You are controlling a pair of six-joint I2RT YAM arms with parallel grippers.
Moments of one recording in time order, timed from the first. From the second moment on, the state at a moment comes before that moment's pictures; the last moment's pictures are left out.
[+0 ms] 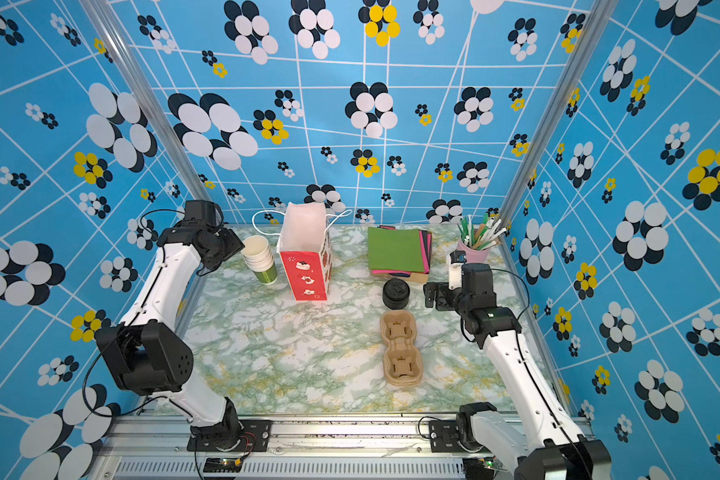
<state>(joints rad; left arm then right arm) 0.09 1.69 1.66 -0.91 -0.06 -0.61 0.14 1.04 0.87 -0.50 -0.08 0.09</state>
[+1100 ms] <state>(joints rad) 0.04 1.92 1.86 -1.03 -0.11 -0.62 0.18 1.06 0.89 -0.51 -0.11 0.03</state>
